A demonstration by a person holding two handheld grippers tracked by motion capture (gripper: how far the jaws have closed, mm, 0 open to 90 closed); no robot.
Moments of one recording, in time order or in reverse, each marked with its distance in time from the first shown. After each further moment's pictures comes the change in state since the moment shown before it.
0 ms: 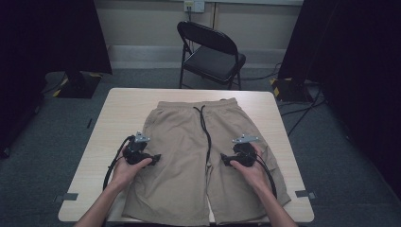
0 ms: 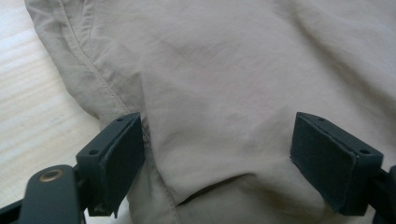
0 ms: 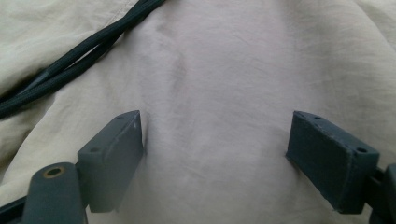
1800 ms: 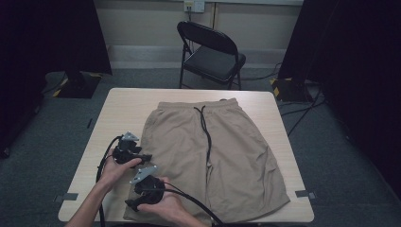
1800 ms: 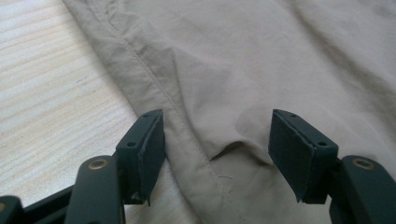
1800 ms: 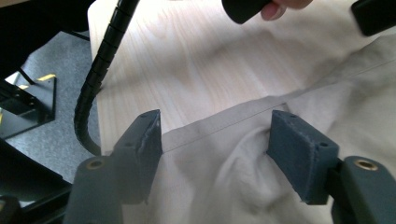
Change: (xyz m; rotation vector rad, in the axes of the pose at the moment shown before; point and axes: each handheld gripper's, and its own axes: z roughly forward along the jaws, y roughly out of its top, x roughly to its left) left arm 0.026 -0.011 -0.020 0.021 -0.102 -0.053; right arm 0.299 0.043 0.027 0.043 0.606 -0.332
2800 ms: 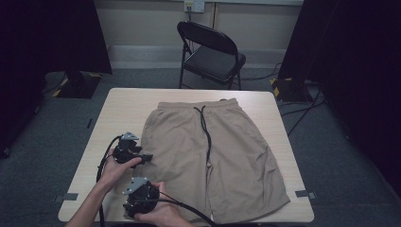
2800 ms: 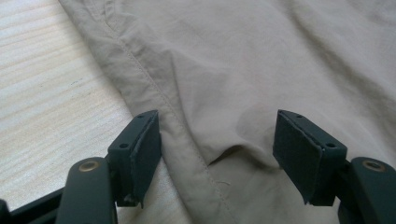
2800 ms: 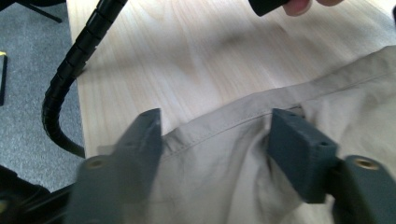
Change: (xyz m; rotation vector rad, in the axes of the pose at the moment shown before) left arm 0.001 0.000 0.002 -0.011 -0.016 -0.014; right arm 0.023 -0.004 0.010 0.025 -0.127 -0.115
